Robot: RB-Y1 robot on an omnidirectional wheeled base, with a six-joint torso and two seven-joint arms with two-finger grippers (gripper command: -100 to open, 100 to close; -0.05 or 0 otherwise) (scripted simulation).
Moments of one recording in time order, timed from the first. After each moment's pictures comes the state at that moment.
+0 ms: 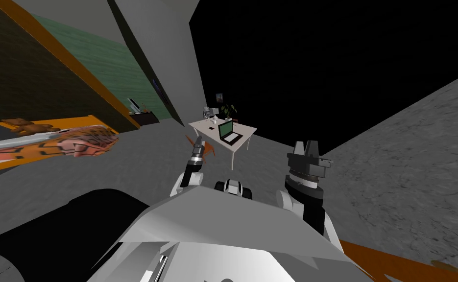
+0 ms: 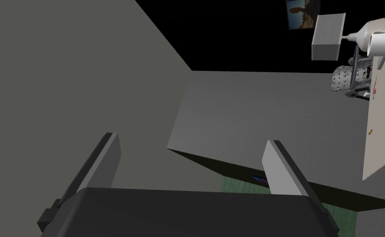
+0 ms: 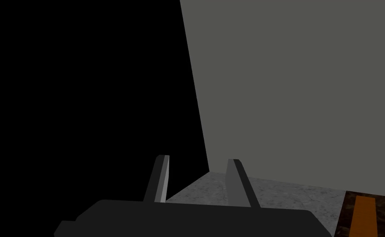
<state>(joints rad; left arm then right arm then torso) 0.49 0.04 0.04 -2.20 -0.07 -0.34 -0.07 0.51 -0.01 -0.03 -2.36 0.11 -0.55 -0.13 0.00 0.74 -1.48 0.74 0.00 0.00</state>
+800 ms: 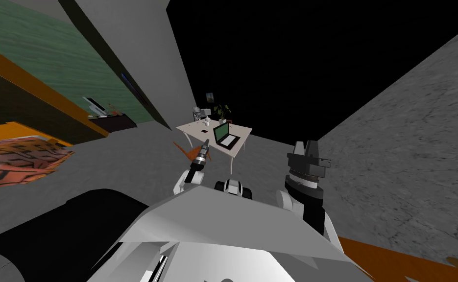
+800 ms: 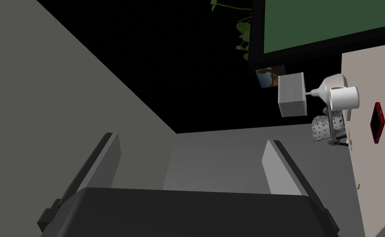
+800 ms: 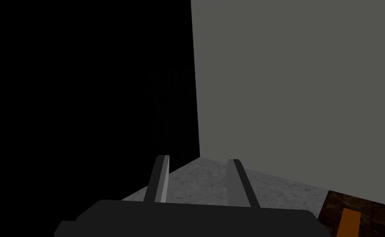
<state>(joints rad) 0.44 0.14 0.00 -2.09 -0.14 -0.26 -0.10 0.51 -0.01 -0.03 -2.36 0.11 -0.55 -0.13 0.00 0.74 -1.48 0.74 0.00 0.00</state>
